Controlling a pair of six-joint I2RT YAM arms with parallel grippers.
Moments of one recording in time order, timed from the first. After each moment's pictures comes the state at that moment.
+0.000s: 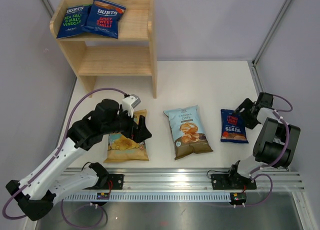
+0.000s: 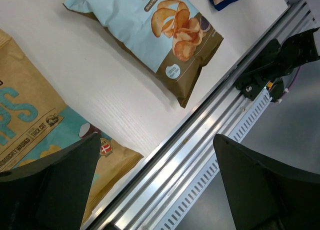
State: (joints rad) left arm -0.70 0.88 1.03 -0.76 0.30 -0.31; right arm -0.39 1.55 0.82 -0.32 -0.18 0.43
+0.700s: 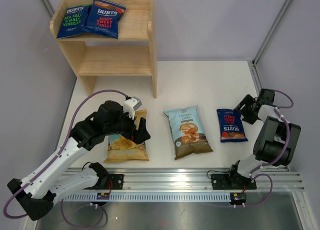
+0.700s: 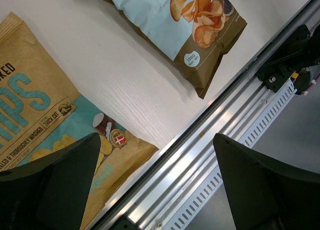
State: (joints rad) left arm -0.70 0.87 0.97 -0.77 0.26 -0.26; right arm -0.39 1.57 0.88 -0.31 -0.23 0.40
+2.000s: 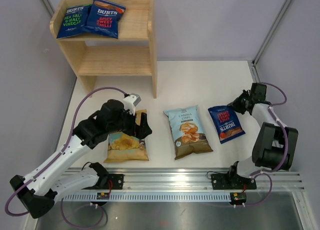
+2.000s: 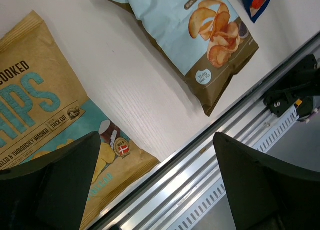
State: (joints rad) left arm -0.70 0.90 0.95 -0.72 0.17 -0.34; right arm -0.27 1.52 0.90 -0.26 -0.27 0.57
